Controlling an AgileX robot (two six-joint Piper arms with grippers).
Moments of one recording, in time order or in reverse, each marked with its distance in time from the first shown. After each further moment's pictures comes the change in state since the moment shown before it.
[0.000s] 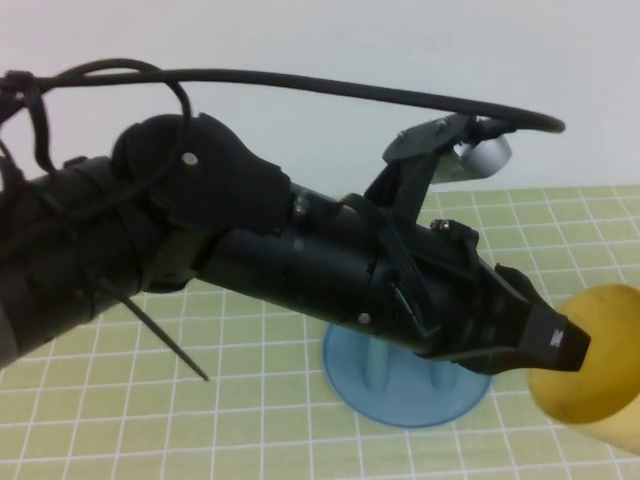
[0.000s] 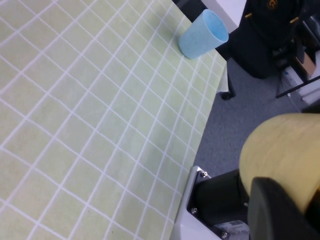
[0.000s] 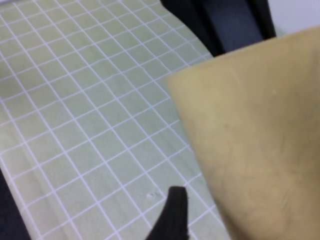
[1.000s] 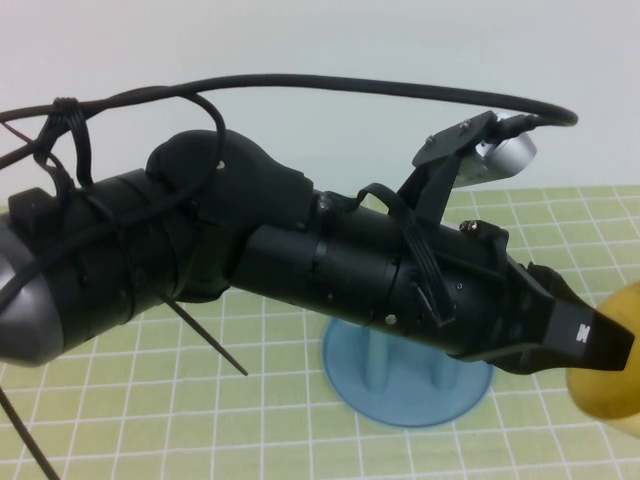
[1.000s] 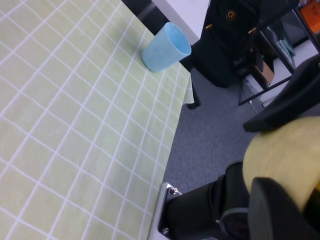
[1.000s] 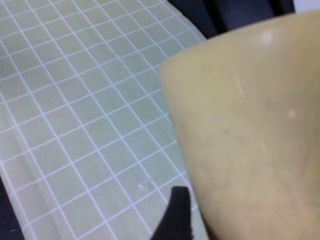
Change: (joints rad) right arm 0.000 0.068 -0.004 -0.008 -0.012 -0.084; left arm 0.000 0.050 0.000 -0.168 0.027 0.150
